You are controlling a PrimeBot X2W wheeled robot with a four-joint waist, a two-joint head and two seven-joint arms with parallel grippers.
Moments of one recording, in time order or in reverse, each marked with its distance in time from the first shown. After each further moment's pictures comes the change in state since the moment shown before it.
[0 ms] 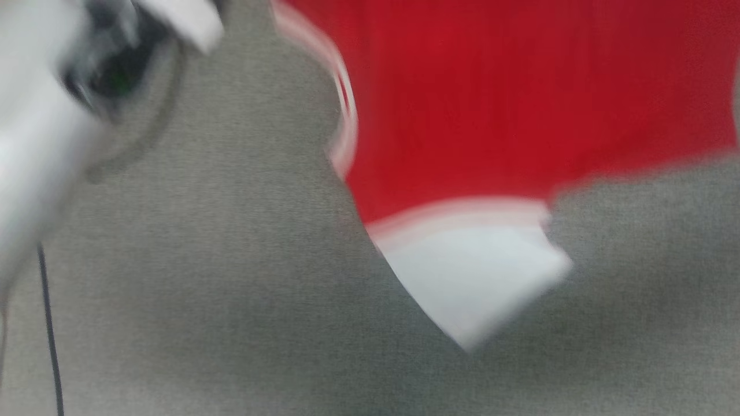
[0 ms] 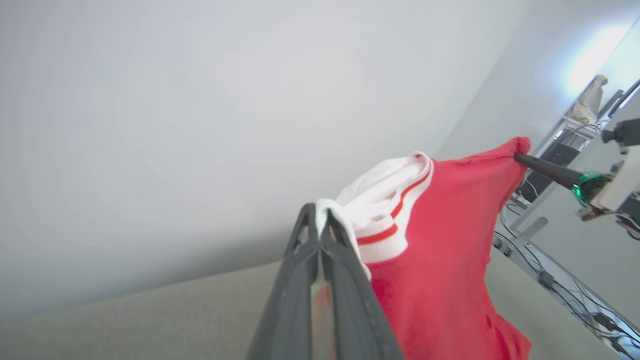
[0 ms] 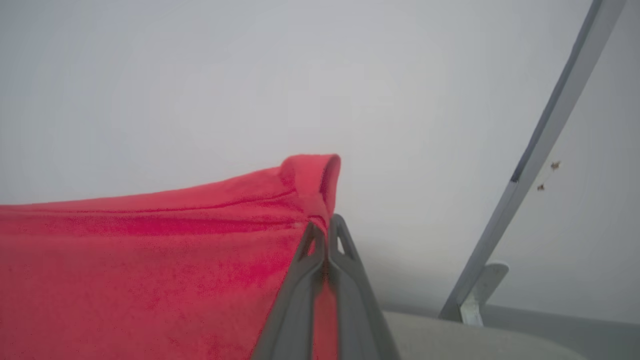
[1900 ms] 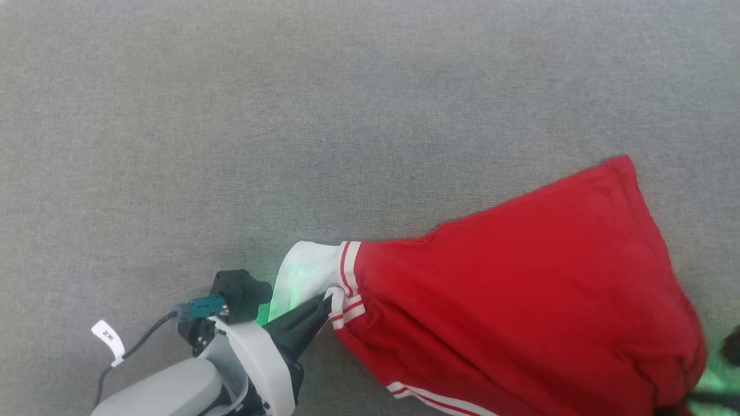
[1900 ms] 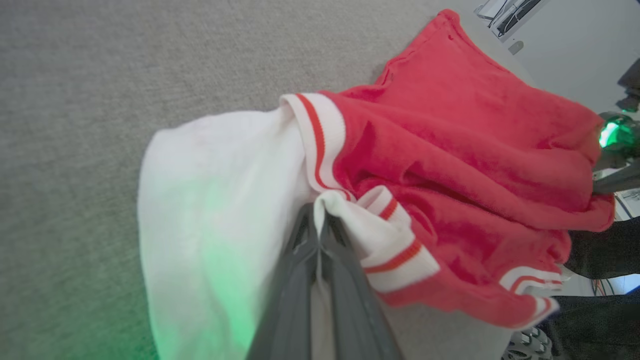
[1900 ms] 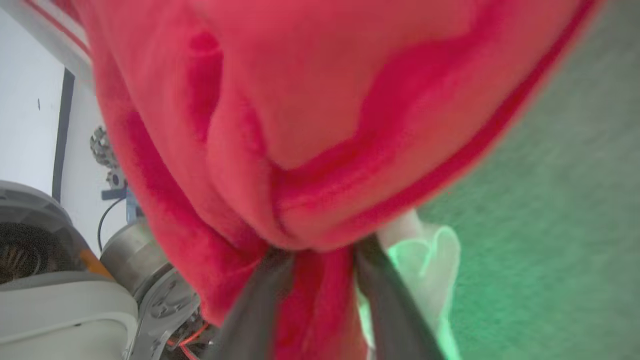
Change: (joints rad) left arm 0.722 0.100 -0.308 -0.287 0.224 0.102 -0.149; right arm 0.930 -0.417 0.536 -0.779 0.158 0.005 0.056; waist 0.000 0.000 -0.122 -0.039
